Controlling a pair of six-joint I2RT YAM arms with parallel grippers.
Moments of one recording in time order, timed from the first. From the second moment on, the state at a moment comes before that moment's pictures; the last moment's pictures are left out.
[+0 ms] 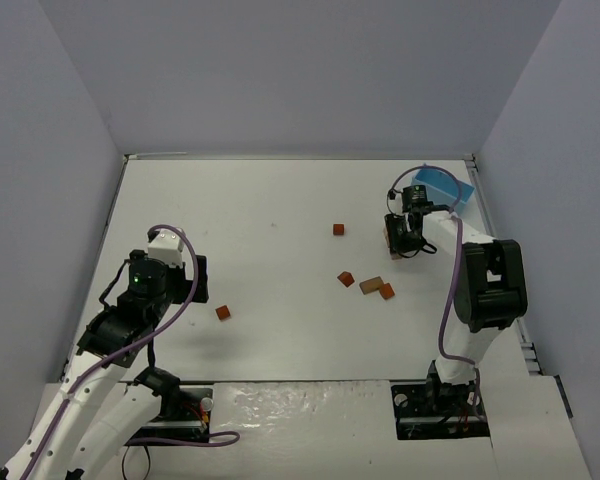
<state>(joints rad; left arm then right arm) -0.40 0.62 0.75 -0.67 -0.25 -0.15 0.11 1.80 1.13 -0.45 -0.01 -0.05</state>
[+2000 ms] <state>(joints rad) -0.40 0.91 0.71 -0.72 -0.18 -0.57 0.29 1.24 1.06 -0.47 0.01 0.09</state>
